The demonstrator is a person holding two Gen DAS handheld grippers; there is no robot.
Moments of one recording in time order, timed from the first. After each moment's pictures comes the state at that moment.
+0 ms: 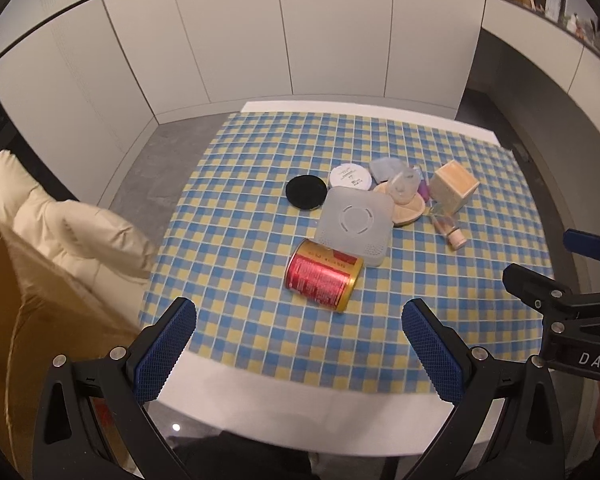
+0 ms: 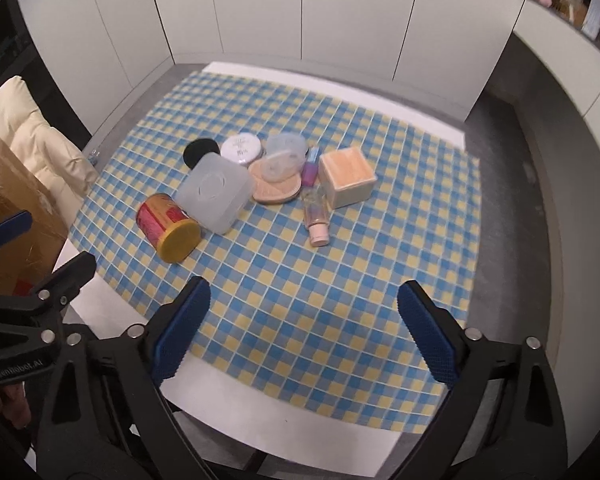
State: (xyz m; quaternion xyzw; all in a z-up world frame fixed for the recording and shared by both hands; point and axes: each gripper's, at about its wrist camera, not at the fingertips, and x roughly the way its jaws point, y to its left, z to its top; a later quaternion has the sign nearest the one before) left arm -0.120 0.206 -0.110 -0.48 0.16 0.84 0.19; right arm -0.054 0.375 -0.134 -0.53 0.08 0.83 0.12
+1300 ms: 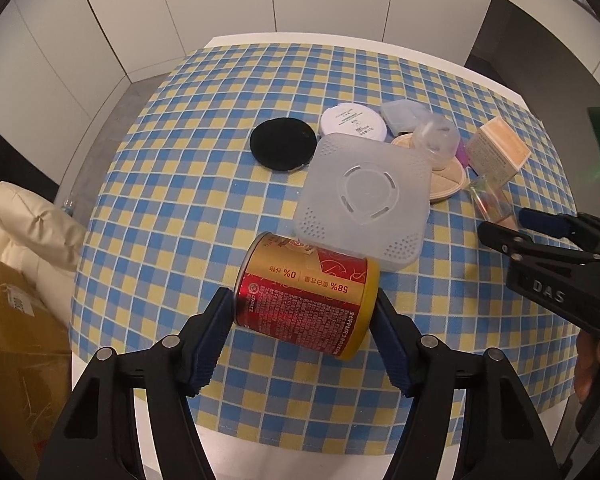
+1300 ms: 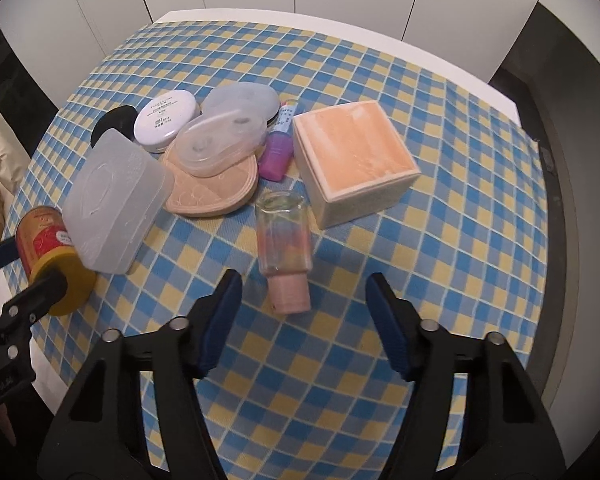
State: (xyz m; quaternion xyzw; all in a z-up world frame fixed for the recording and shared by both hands) left arm -0.175 0.240 -0.206 -0.55 0.16 0.79 0.20; right arm -0.134 0.430 -0.253 -0.58 0.09 0.80 0.12
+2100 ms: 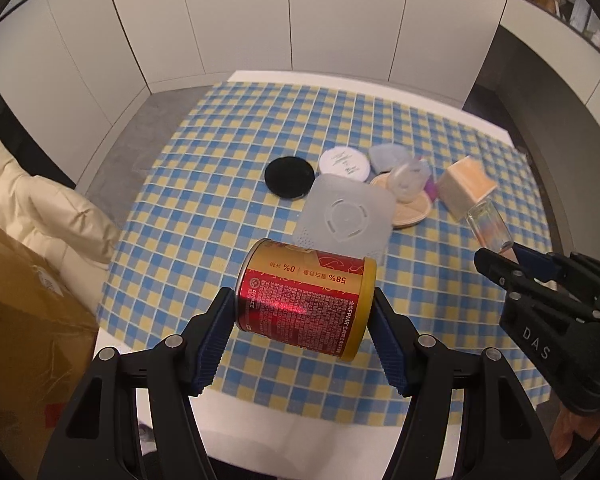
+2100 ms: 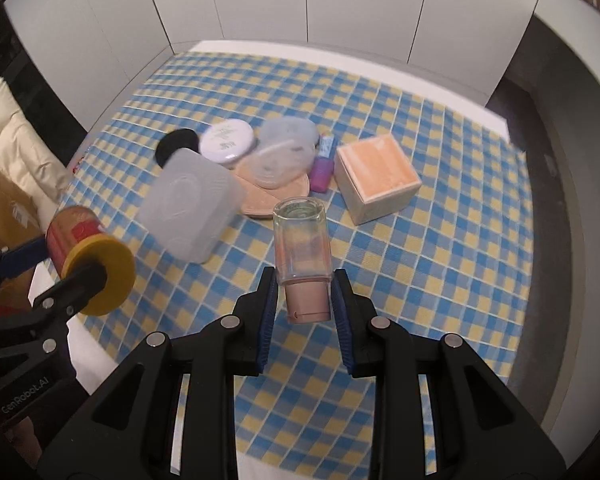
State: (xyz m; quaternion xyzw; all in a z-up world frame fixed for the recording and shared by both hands) left arm -0.144 0.228 -0.145 -0.52 0.12 0.82 0.19; right arm -0.099 0.391 -0.186 -0.54 0.09 0.83 0.12
